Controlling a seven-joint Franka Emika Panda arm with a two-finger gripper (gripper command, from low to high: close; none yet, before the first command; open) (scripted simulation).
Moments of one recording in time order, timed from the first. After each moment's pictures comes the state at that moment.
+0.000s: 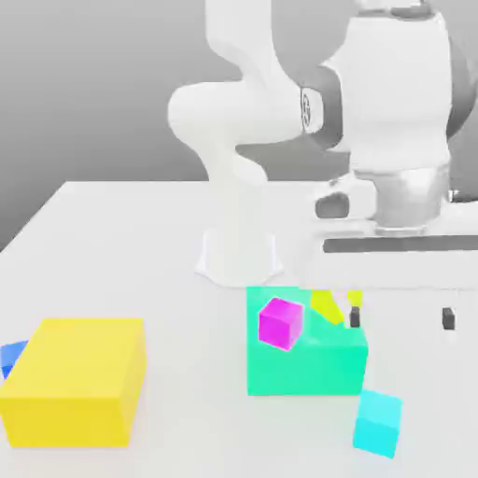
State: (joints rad) arm 0.17 0.06 0.19 -2.47 0.05 2.65 1.39
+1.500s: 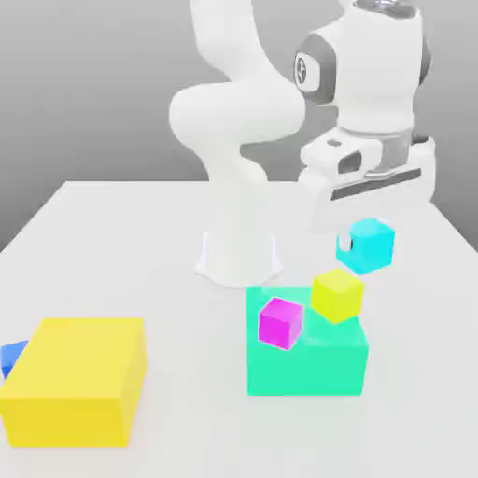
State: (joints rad) arm 0.39 -0.59 0.11 -2.86 0.12 2.28 0.62
